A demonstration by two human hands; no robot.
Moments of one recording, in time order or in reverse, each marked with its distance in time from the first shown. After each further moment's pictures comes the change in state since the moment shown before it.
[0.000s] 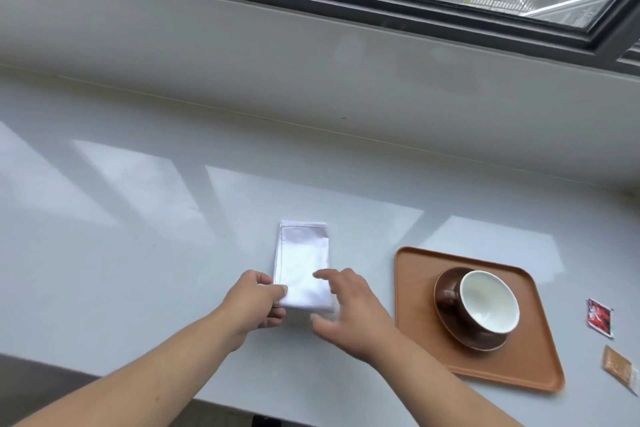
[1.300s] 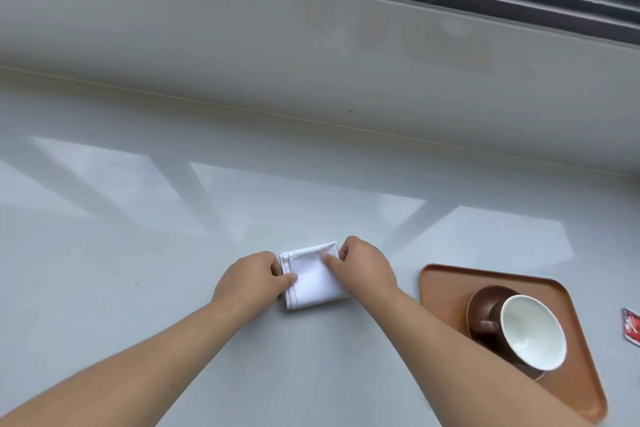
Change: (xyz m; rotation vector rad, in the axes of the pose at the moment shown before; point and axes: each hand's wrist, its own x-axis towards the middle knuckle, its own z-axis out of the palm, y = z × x) left_hand 0.108 0.059 -0.029 0.883 0.123 0.288; right_hand 0.151 -0.002 -0.014 -0.024 0.105 0.451
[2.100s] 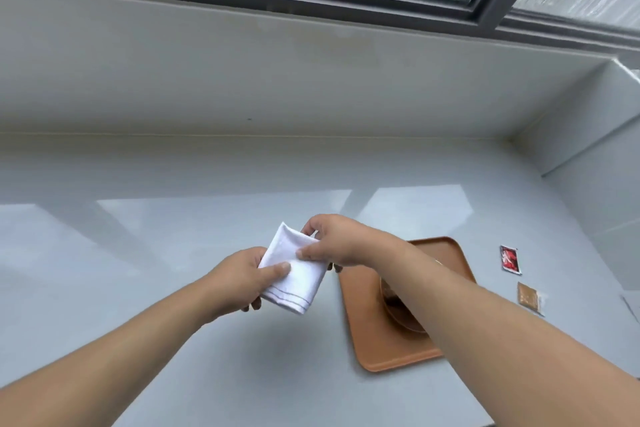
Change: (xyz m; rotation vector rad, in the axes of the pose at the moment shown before) left_hand -0.021 0.117 0.003 -0.288 -0.491 0.260; right_hand -0.016 0.046 -0.138 0.158 -0.345 -0.059
